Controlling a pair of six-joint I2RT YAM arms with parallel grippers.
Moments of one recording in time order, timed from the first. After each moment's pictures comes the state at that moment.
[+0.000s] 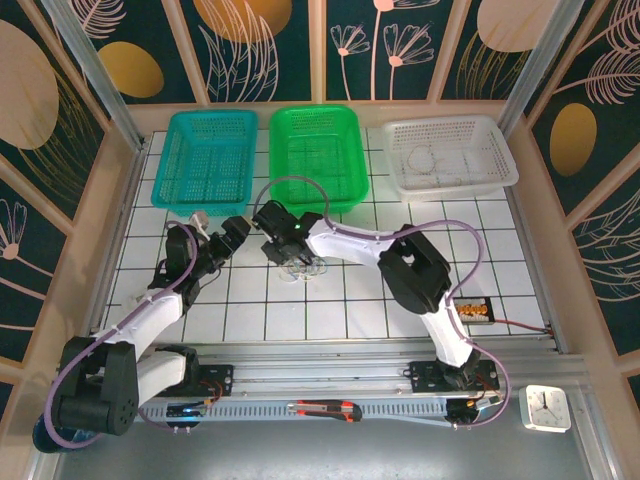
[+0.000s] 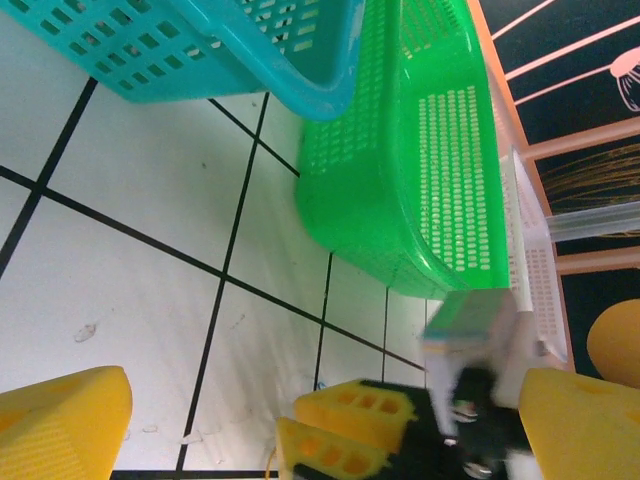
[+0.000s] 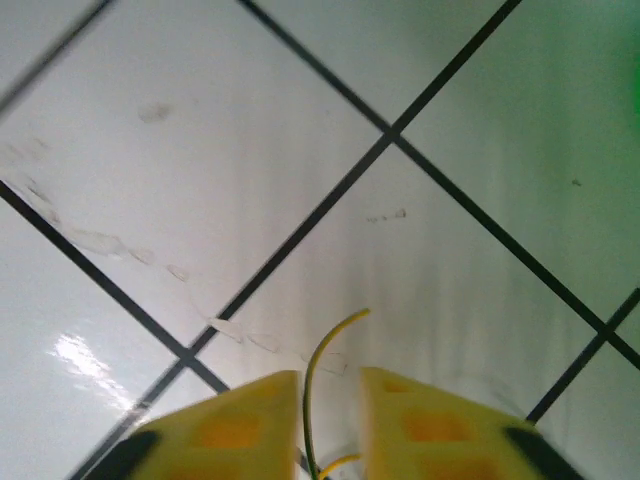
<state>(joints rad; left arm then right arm) -0.14 1.11 0.38 0.28 0.37 -0.98 1.00 2.11 1.63 -0.55 0.13 0.15</state>
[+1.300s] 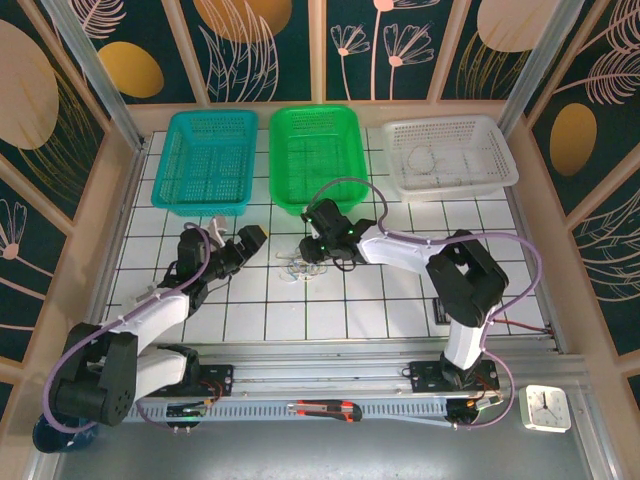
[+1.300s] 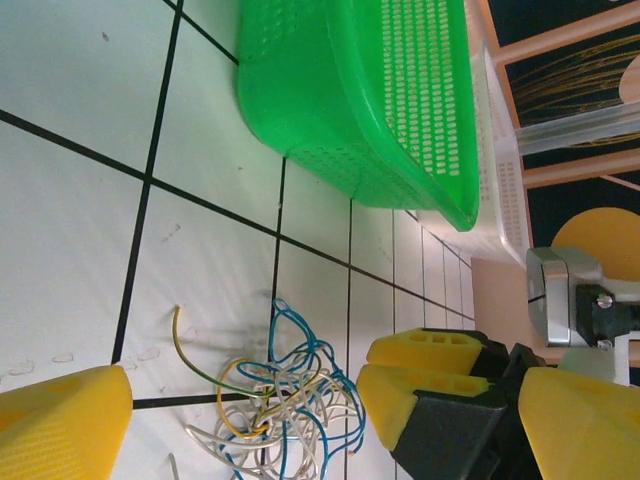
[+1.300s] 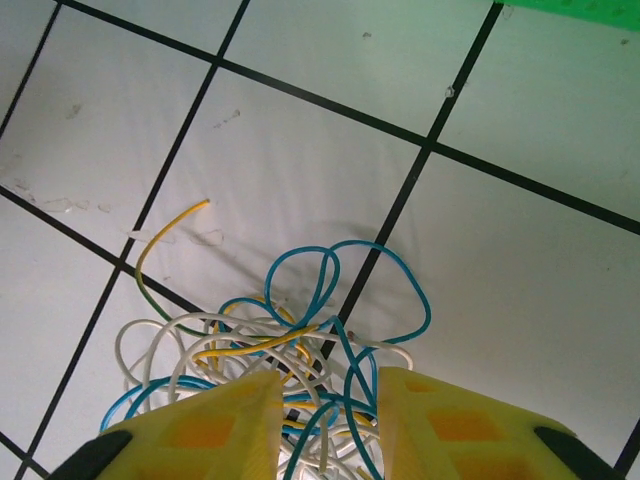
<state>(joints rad) -0.24 1.17 0.36 0.36 0.47 -1.00 0.84 1.80 1.16 -0.30 -0.03 0.38</state>
